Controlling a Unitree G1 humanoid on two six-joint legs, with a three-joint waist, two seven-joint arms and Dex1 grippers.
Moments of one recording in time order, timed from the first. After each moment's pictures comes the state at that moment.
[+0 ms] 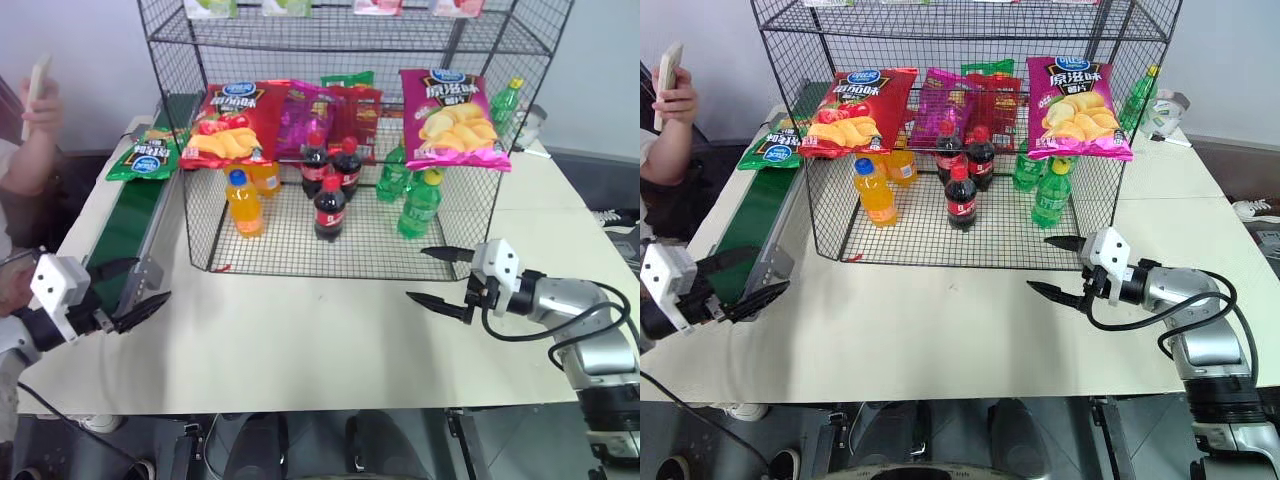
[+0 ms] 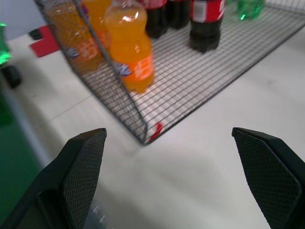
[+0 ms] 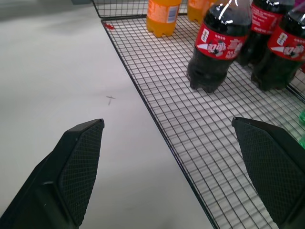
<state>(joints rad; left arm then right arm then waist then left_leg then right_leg) 0.12 0.80 0.50 0.01 -0.46 0.07 -1.07 -0.20 -0.72 -0.09 0.01 0.34 0.06 1.12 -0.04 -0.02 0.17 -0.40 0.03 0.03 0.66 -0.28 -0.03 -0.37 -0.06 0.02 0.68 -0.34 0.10</state>
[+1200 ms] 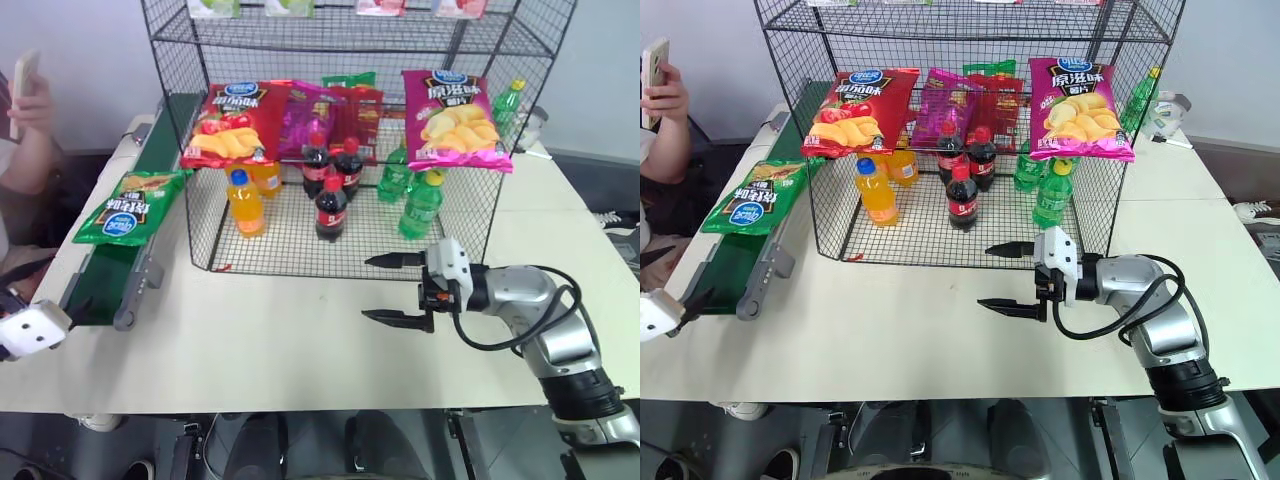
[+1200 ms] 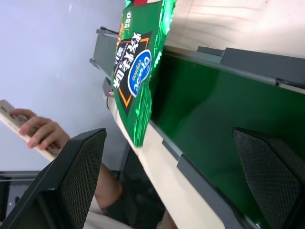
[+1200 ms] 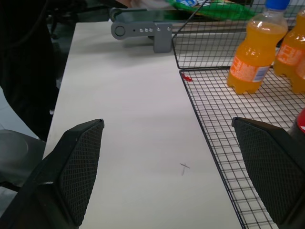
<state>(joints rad) 0.16 0.98 0.48 0.55 0.21 -0.83 -0.47 -0.29 -0.65 0.08 -0.15 0.42 0.21 1.19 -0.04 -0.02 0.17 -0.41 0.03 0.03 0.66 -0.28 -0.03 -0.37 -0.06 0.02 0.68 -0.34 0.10</state>
